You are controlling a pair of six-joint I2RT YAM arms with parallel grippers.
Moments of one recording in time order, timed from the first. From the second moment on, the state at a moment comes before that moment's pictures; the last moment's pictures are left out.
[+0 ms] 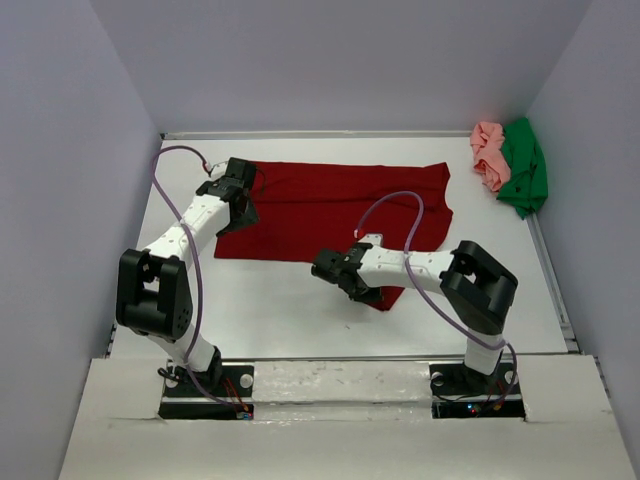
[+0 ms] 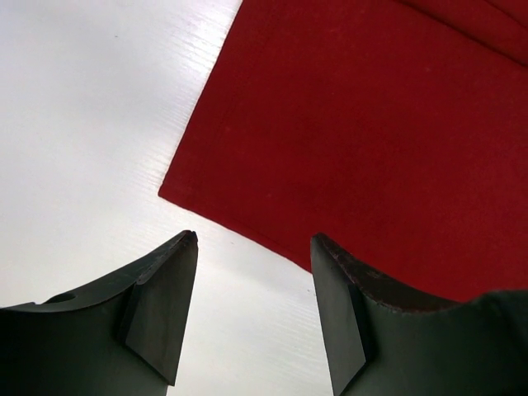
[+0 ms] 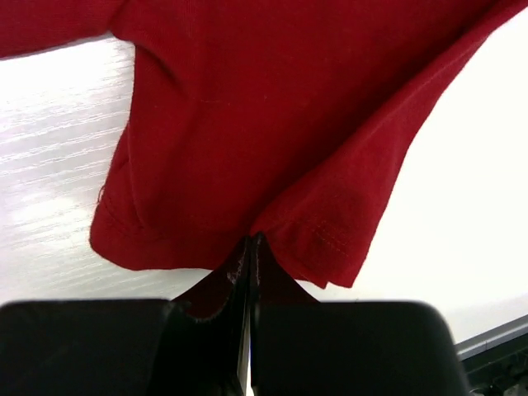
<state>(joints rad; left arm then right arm) -0.28 1.60 1.22 -0.72 -0.41 -0.59 1.02 1.85 1.22 -0.98 0.57 1.19</state>
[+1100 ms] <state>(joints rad) -0.28 1.59 1.20 -0.69 -0.36 -0.57 0.98 1.86 1.21 -1.04 0.63 1.16</state>
